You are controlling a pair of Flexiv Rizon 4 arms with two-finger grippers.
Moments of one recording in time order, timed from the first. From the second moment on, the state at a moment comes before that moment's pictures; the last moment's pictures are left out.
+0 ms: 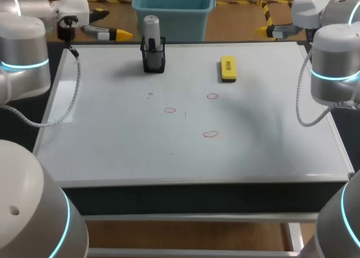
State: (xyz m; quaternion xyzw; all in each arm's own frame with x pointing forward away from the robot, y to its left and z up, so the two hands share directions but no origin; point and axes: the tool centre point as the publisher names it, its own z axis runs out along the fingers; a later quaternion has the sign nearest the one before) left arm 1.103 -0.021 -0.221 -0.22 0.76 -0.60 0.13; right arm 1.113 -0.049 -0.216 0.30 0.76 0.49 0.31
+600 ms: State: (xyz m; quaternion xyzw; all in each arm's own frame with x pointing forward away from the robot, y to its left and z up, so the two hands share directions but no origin) left arm 1.098 -0.074 -0.234 -0.09 0.73 -0.68 0.04; right arm 1.113 -0.049 -0.216 0.30 0.76 0.49 0.31
